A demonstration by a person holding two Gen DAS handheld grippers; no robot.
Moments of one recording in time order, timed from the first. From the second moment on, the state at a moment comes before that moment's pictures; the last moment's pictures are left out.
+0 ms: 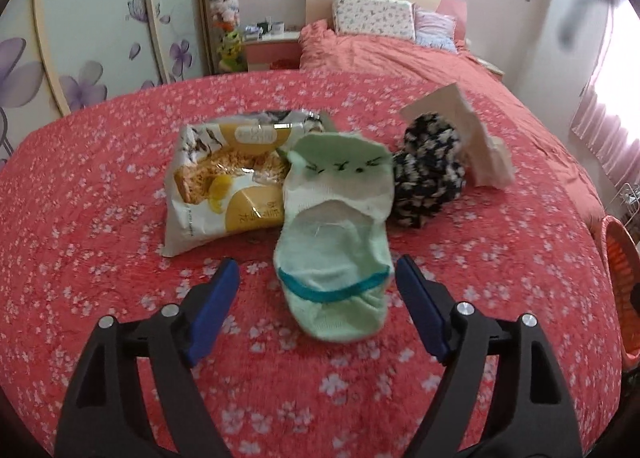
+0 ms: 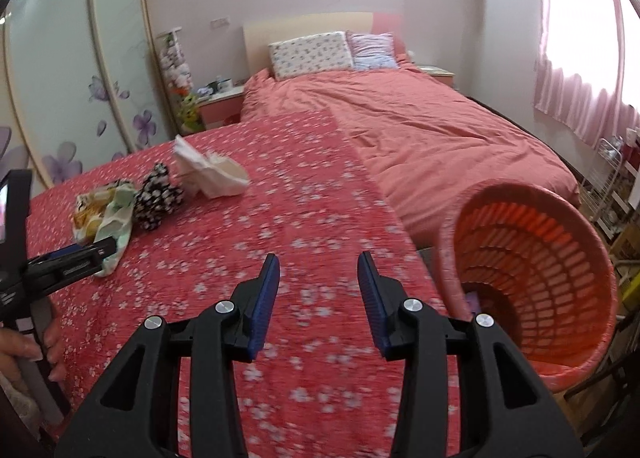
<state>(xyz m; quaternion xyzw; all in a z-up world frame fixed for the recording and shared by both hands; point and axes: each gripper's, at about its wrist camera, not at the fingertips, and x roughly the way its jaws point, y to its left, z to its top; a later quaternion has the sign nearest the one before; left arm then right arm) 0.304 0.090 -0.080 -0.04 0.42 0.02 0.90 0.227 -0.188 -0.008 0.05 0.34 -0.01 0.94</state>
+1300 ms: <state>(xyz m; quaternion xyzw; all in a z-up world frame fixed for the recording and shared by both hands) 0.268 0.151 -0.087 -0.06 0.43 -0.01 0.90 0.272 -0.091 -0.016 0.05 0.37 0.08 0.92</state>
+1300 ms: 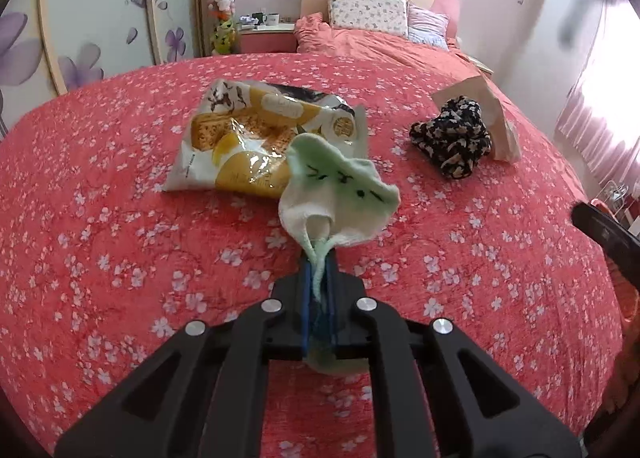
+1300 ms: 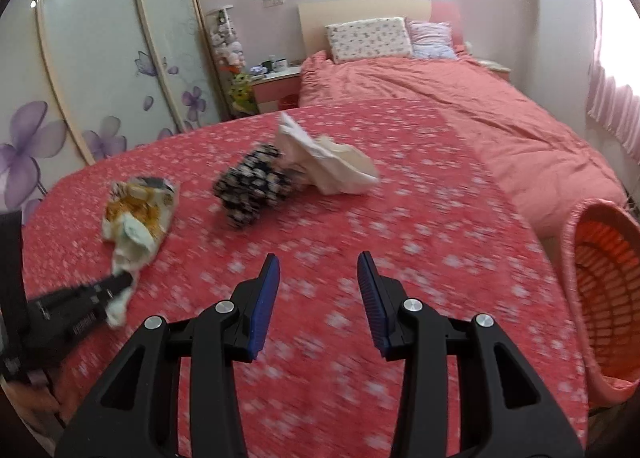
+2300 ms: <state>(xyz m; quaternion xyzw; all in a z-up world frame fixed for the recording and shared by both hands) 0.262 0.186 -0.093 -0.14 0.43 -0.05 0.89 0.319 -0.063 -0.033 0.05 0.41 0.06 0.91</state>
